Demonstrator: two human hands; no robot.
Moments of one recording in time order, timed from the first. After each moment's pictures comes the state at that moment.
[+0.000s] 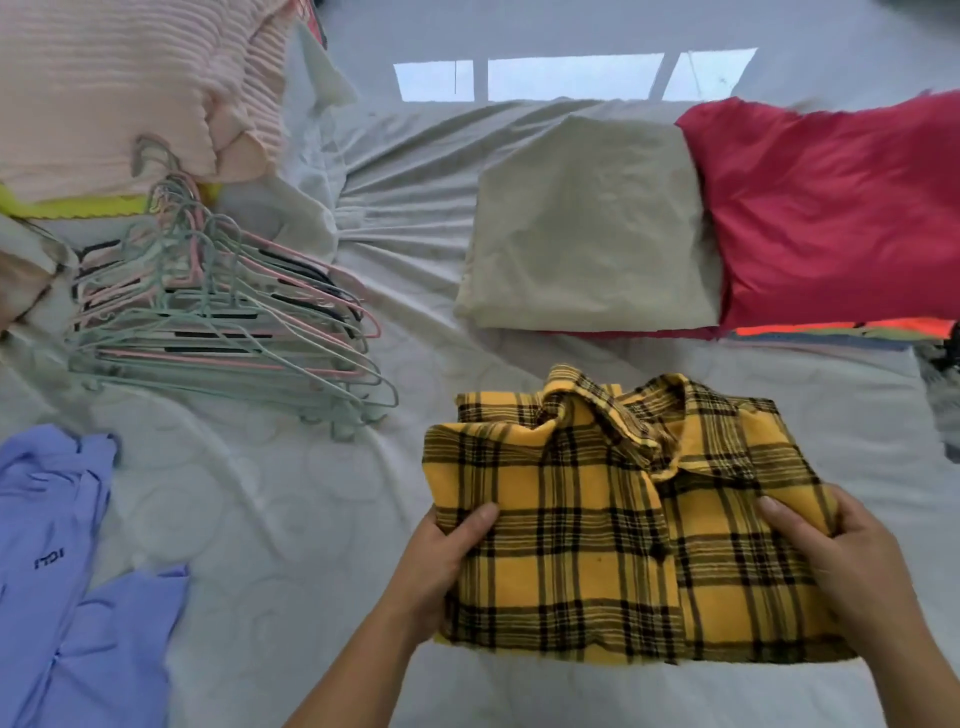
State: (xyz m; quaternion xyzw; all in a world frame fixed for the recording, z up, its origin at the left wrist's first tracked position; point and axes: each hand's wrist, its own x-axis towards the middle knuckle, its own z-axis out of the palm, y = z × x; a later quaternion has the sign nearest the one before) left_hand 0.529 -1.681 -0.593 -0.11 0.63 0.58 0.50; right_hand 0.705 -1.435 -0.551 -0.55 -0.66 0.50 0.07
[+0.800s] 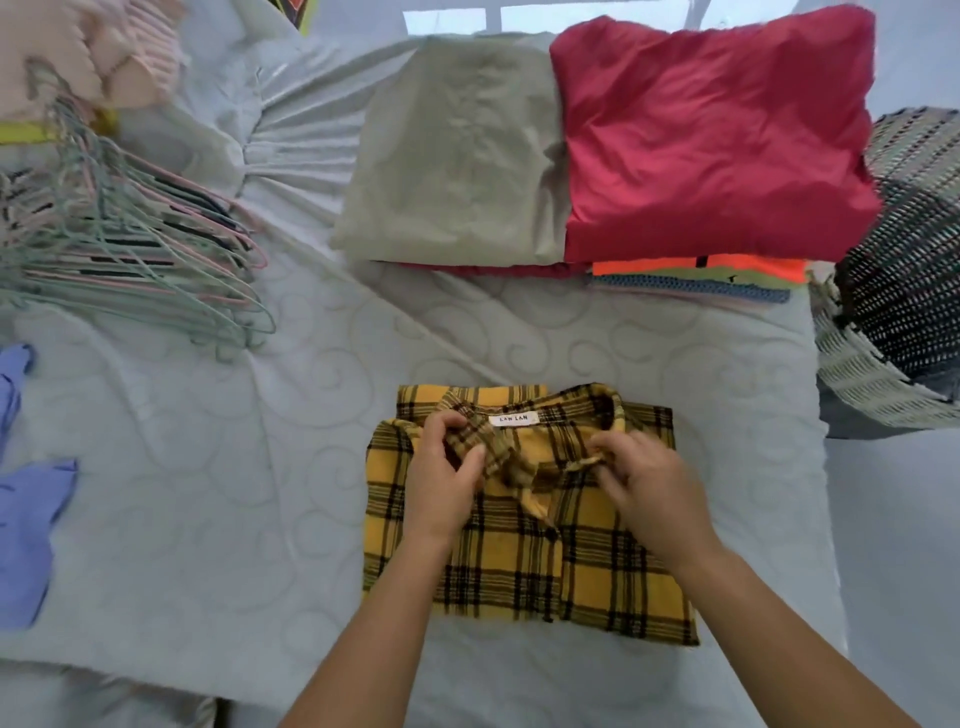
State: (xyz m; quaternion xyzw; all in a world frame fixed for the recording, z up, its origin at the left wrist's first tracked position) left_hand 0.671 -1.521 -0.620 0.04 0.87 0.43 0.24; right_hand 0.778 -1.346 -0.629 -0.20 -0.94 0.27 -0.04
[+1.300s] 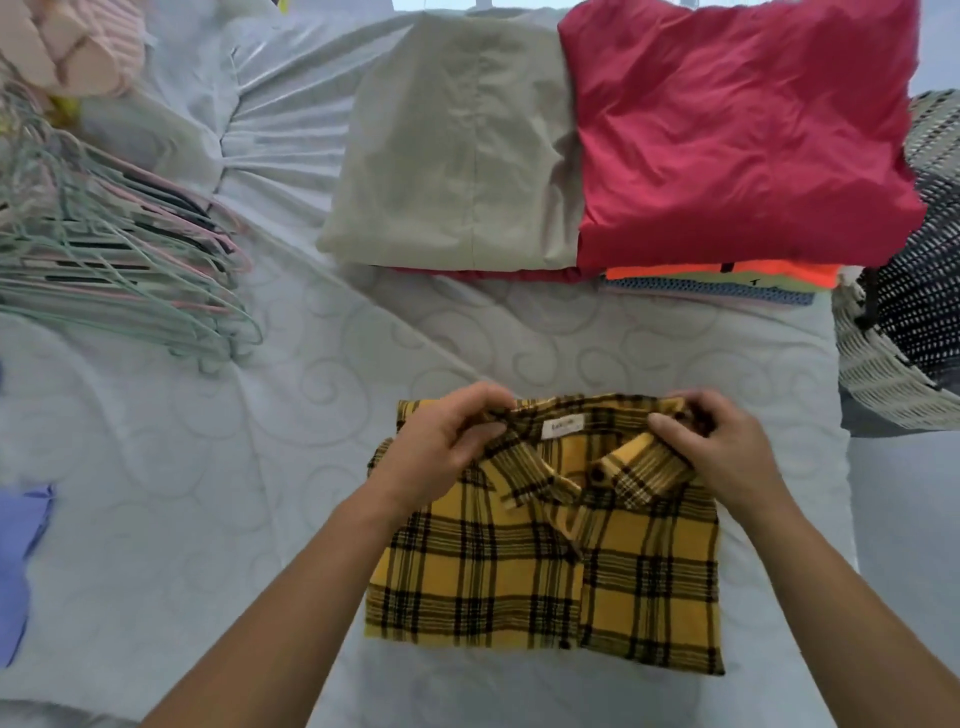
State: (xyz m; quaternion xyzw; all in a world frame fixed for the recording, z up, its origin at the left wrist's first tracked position) left_hand 0.594 -1.515 -0.605 0.34 0.78 0.41 0.31; right_hand 0.749 -1.292 -0.630 -0.39 -0.76 0.51 0.01
